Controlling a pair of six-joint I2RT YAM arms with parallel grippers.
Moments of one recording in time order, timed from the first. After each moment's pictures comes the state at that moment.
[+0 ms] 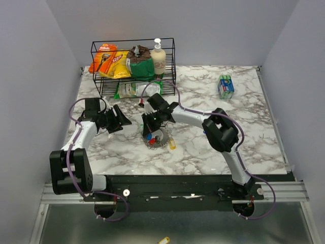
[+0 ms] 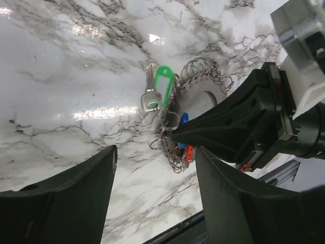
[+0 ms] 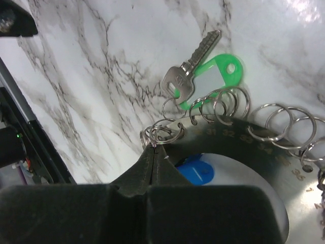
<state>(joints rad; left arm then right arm) 0.10 1.36 0.80 -0.39 0.57 -0.43 0.83 2.27 1.70 -0.38 -0.52 0.31</state>
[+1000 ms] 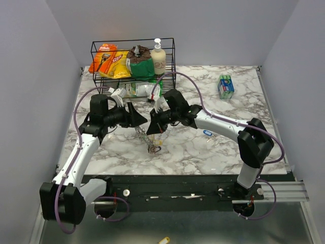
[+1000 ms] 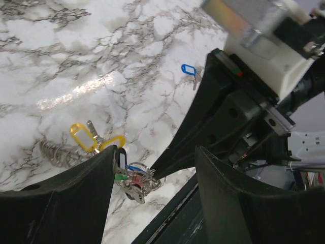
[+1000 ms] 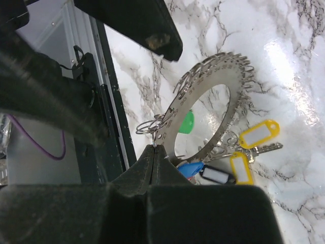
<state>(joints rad) -0.12 1.05 0.81 -0.28 0.75 -0.41 0.82 1.79 1.33 -0.17 -0.67 0.20</state>
